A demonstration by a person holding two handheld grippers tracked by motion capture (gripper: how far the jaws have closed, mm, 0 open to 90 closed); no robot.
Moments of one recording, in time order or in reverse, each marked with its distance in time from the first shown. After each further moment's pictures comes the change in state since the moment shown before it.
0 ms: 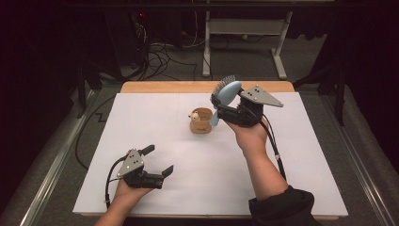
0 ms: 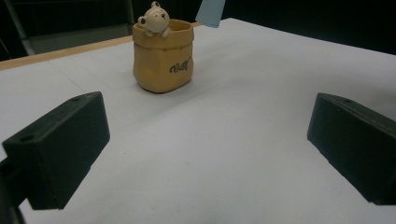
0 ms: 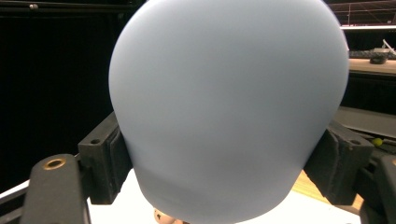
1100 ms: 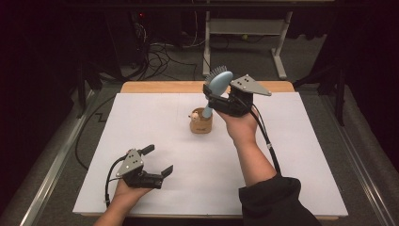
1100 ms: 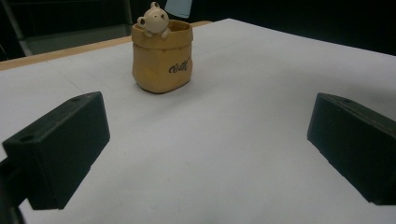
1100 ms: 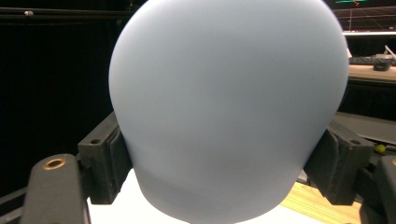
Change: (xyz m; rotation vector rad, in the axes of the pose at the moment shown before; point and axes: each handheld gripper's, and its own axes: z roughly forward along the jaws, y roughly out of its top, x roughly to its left) left arm 0.002 0.000 -0.001 -0.001 -0.009 0.001; right arm 0.005 0.011 0.034 -0.016 -0.002 0.005
